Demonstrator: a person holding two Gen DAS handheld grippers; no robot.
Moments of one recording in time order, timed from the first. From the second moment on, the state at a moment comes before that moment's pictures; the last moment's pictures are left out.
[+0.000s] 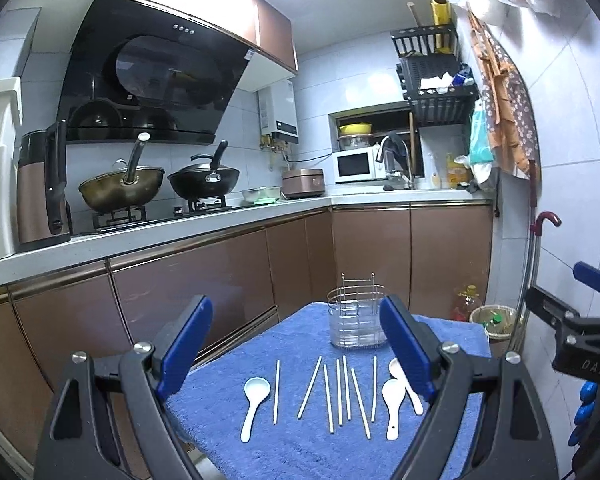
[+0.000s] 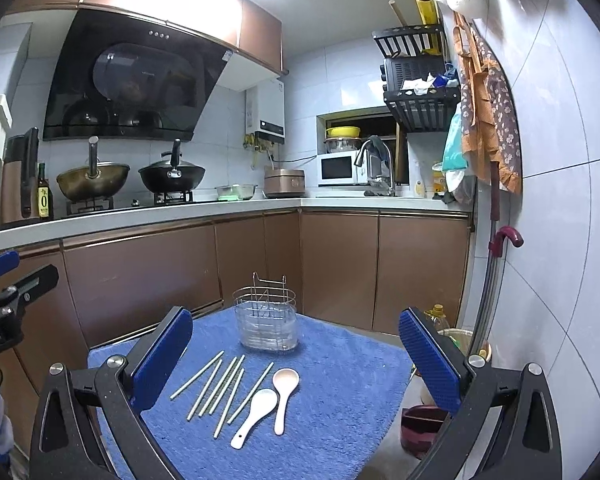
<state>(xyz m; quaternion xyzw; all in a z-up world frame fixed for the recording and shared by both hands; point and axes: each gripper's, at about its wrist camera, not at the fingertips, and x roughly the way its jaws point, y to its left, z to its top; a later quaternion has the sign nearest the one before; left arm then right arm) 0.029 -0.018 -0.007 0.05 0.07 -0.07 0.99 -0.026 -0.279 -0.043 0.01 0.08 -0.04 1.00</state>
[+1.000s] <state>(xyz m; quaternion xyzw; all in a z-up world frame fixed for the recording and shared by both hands) 0.175 0.046 -0.056 -0.03 0.22 -0.06 0.97 0.113 -0.327 -0.121 0.11 0.28 0.13 0.95</state>
